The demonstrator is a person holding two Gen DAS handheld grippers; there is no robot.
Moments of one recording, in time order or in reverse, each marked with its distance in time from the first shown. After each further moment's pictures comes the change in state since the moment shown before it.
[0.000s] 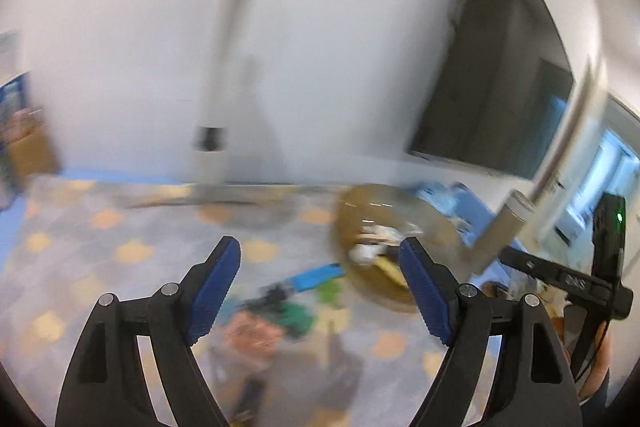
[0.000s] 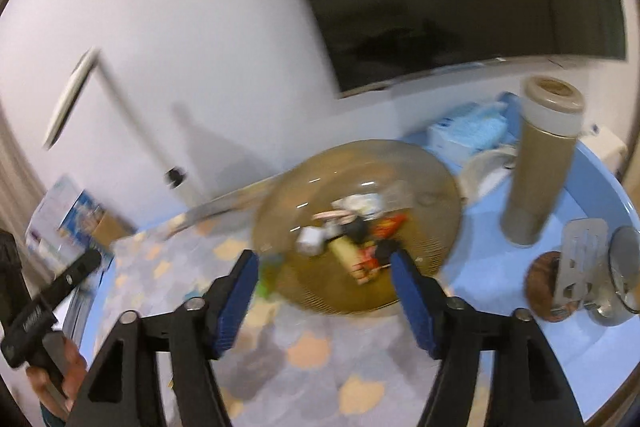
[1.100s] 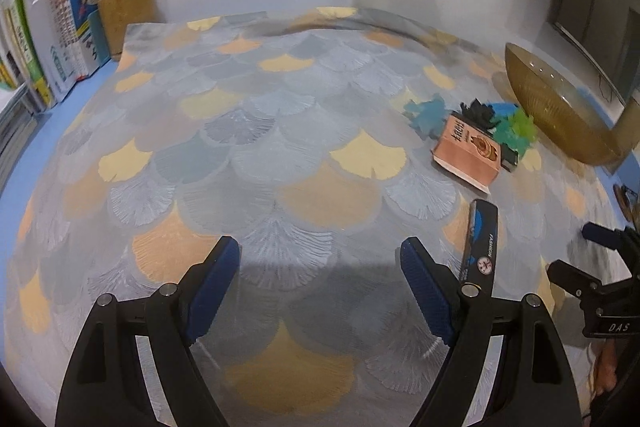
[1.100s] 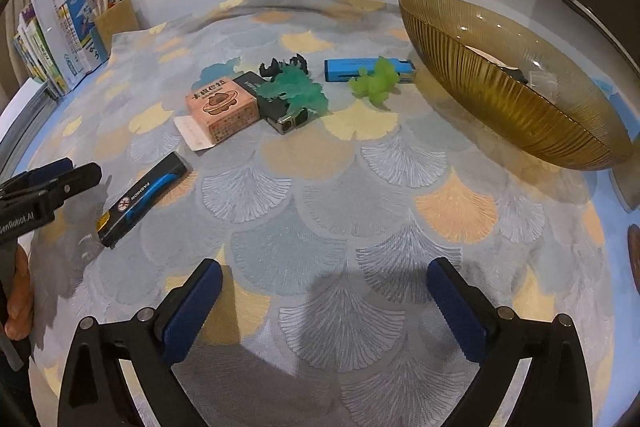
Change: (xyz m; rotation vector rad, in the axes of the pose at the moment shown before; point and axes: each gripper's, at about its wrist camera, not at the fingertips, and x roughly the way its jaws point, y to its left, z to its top) left arm 0.036 0.111 -0.138 -0.003 0.296 0.330; right arm 0.130 0.103 -0.167 -0.399 0.303 -0.054
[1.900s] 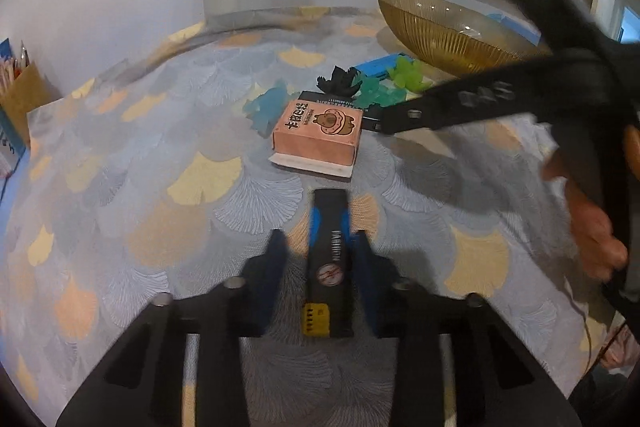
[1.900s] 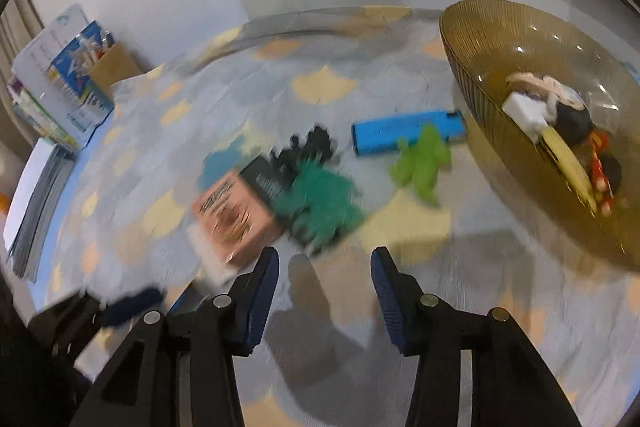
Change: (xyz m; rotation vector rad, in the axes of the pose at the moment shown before) left arm 0.007 -0.089 -0.004 0.309 0.012 -0.161; right arm 0.037 -0.011 0.090 0.112 0.060 0.178
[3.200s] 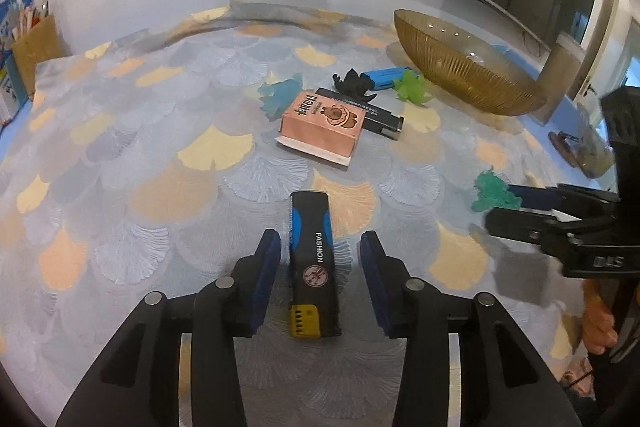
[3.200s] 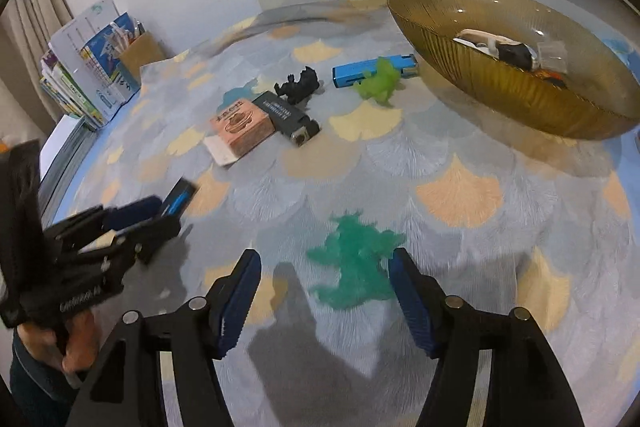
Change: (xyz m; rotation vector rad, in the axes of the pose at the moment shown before) left arm -0.010 0.011 -0.014 -0.134 -0.024 -0.046; right arm -0.057 -0.017 -0.105 -0.009 -0.072 0.042
